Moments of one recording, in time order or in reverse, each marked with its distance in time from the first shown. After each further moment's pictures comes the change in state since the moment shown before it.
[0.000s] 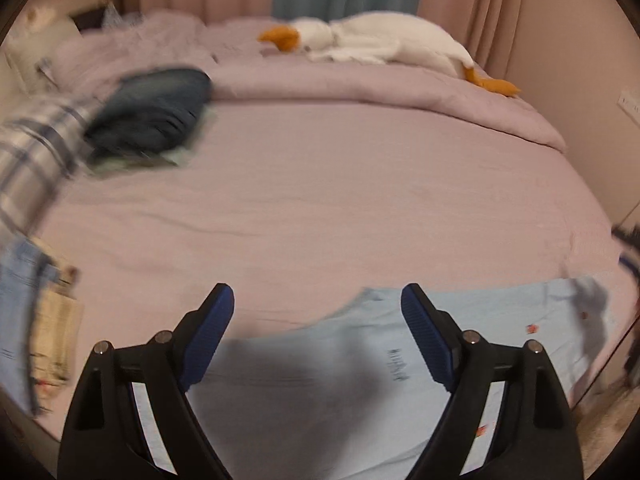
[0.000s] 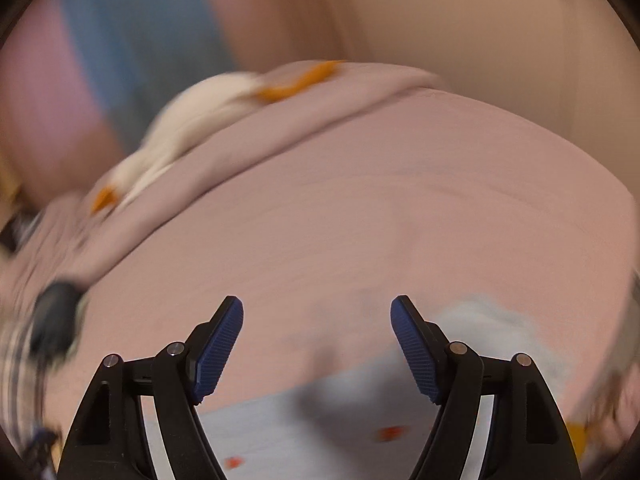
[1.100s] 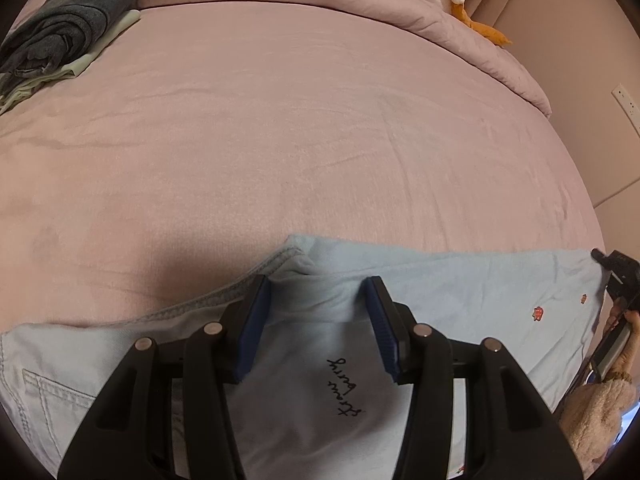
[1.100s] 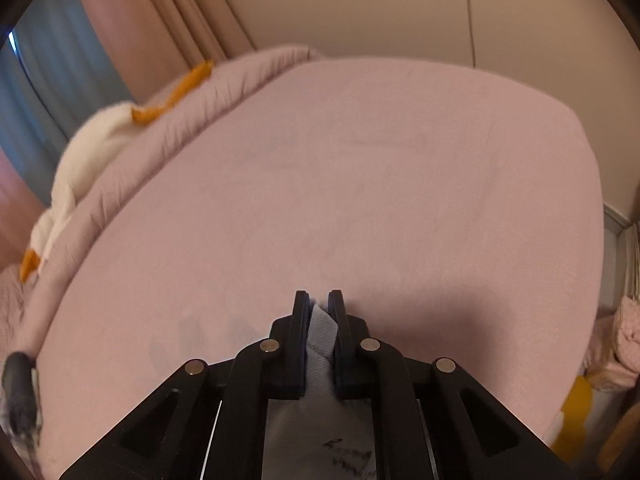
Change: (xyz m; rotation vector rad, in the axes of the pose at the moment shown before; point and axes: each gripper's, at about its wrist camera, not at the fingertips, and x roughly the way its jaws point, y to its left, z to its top) left arm 0.098 -0.041 -0.023 -0.030 0.229 -0.158; right arm 0.055 -0.083 -0.006 0.152 0.015 -0.150
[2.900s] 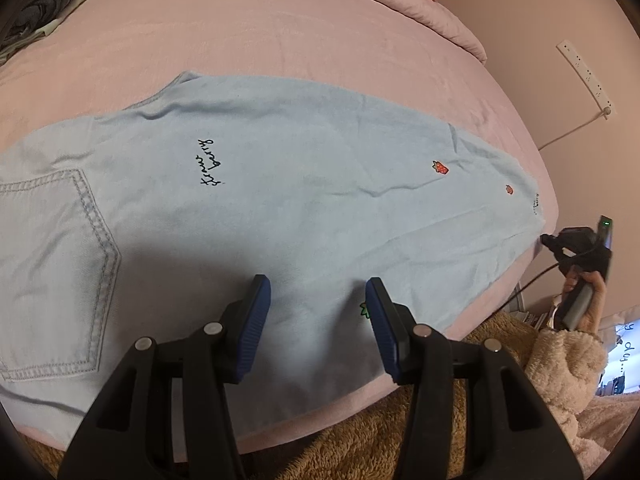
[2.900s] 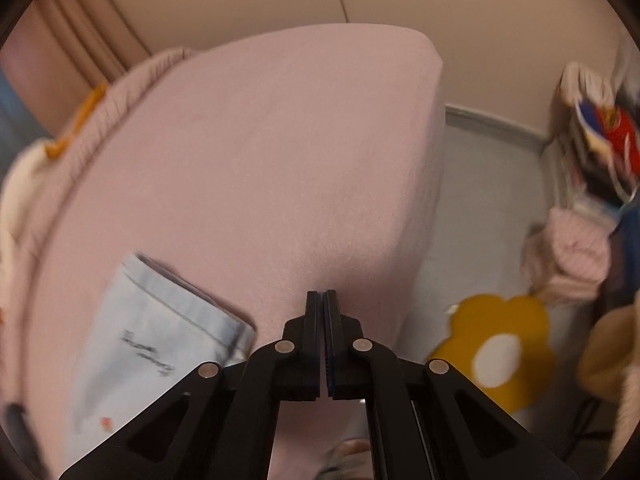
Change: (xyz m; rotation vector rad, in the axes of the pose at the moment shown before) left arm -0.036 -0.044 -0.094 0.082 0.121 -0.178; right arm -0.054 -0.113 -0.046 0.265 0.074 -0.128
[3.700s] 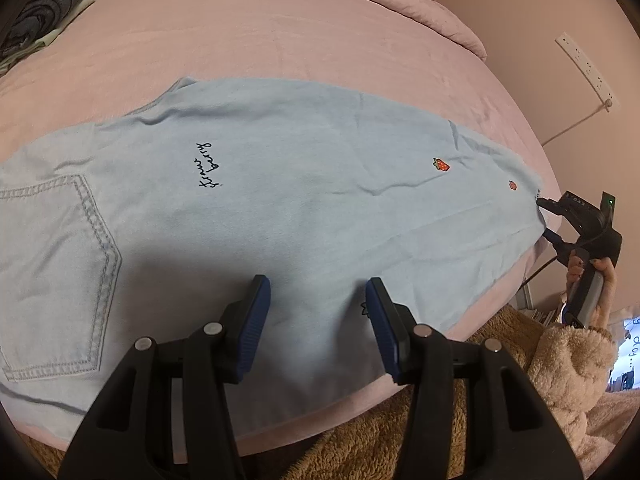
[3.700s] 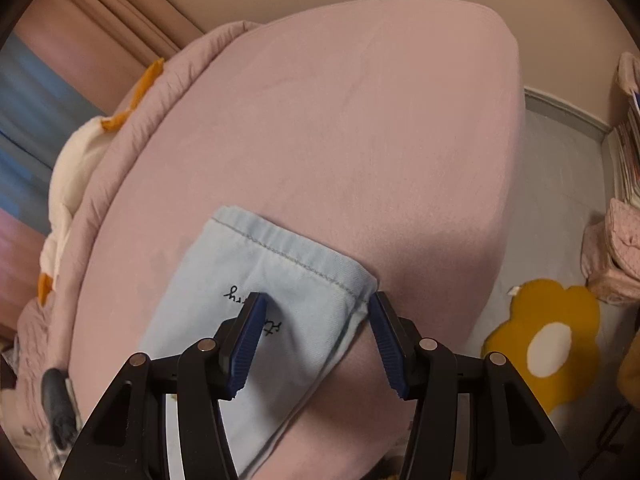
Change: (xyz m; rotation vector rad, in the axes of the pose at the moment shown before) left arm 0.005 -0.005 -0.002 0.023 -0.015 0.019; right arm 0.012 0.042 -0.019 -0.079 0.104 0.168
